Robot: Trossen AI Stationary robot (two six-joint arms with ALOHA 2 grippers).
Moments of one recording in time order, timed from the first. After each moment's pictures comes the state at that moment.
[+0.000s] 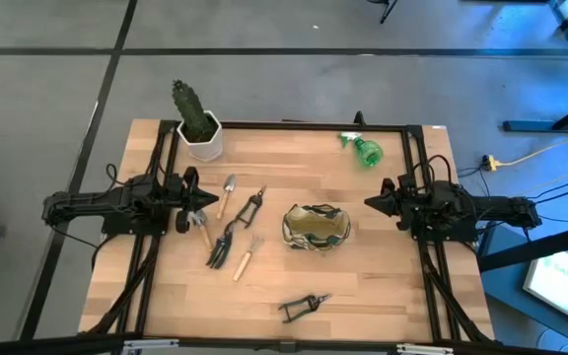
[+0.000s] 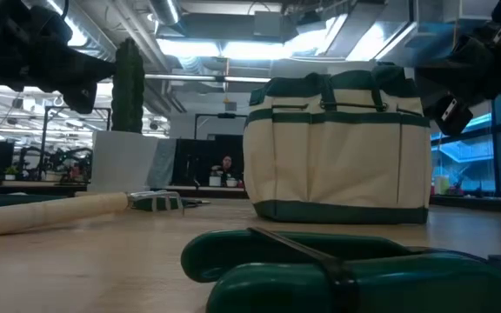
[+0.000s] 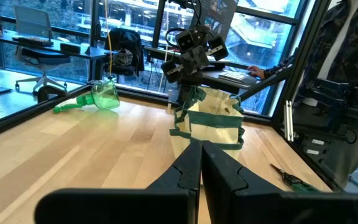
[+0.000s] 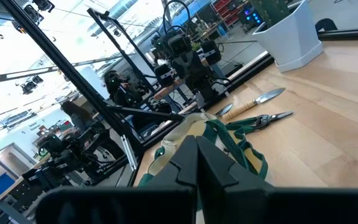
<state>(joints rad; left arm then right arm) 0.09 0.00 0.01 0.02 0.03 -0.21 0.02 0.00 0.01 0.04 -0.01 0.67</state>
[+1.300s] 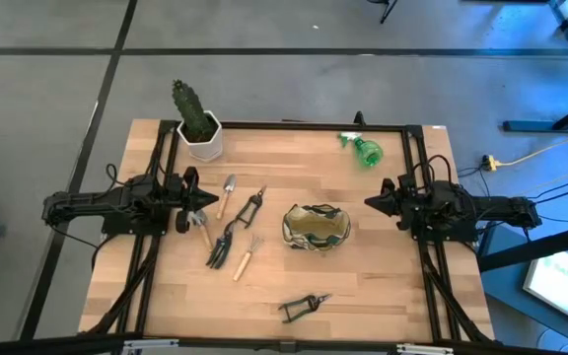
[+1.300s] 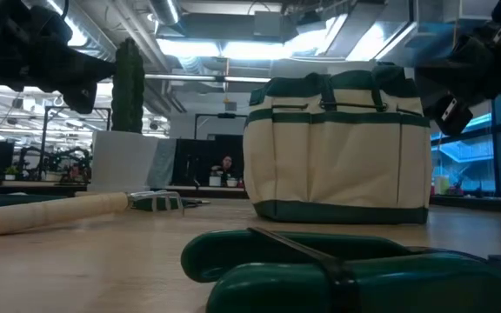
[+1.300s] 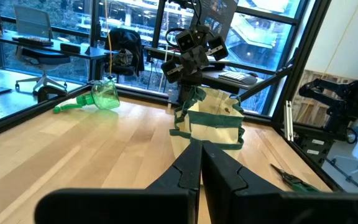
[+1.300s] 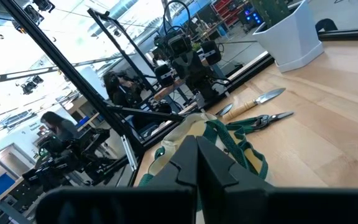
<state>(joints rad) 0.09 0.00 0.01 0.02 0.03 -0.21 0.02 0.00 0.01 0.05 -0.01 0.67</state>
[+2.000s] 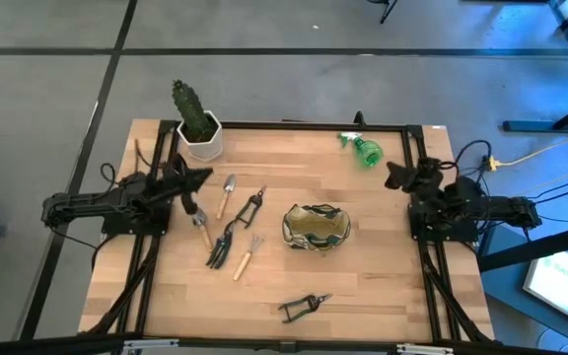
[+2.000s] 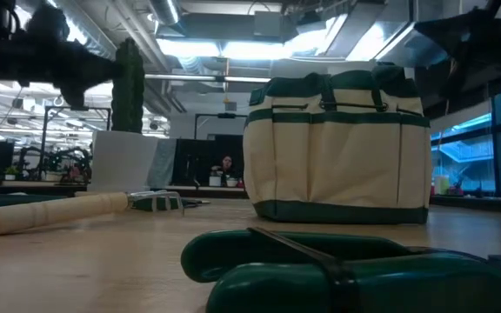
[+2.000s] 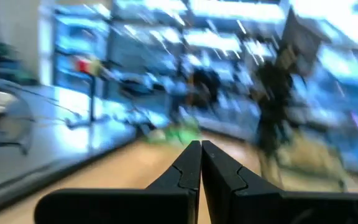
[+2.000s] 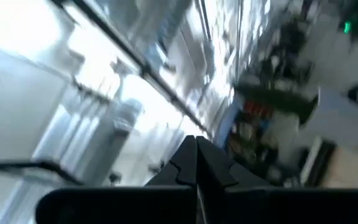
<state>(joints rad) 0.11 0.01 0.01 0.18 -0.37 -0.19 0.02 0.00 0.01 0.50 0.39 1.10</state>
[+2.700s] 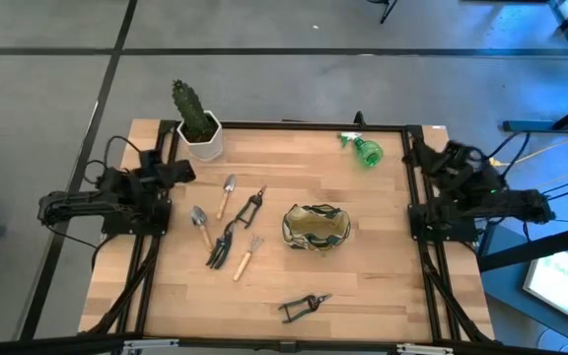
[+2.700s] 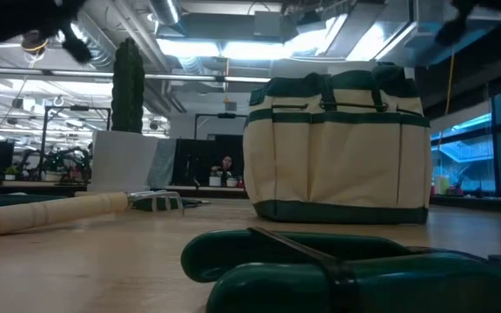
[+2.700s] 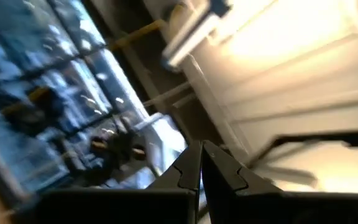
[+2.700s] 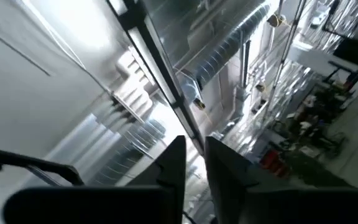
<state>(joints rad) 0.11 0.07 0.08 0.67 -0.14 -1.07 0.02 0.23 0.28 0.69 0.38 0.77</state>
